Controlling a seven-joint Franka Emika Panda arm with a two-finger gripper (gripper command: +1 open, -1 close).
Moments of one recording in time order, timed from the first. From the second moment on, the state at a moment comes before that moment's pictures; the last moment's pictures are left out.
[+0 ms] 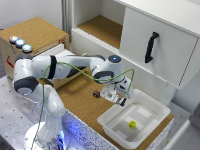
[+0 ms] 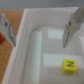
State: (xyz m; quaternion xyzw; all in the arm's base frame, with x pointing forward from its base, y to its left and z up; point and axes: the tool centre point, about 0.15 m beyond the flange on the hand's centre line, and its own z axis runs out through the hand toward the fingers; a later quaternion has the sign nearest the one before) arm 0.257 -0.346 0.357 0.99 0.03 0.06 0.08
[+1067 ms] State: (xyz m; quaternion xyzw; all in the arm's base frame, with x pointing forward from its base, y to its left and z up) arm 0.267 -0.407 0.275 1.00 0.01 0.07 0.06
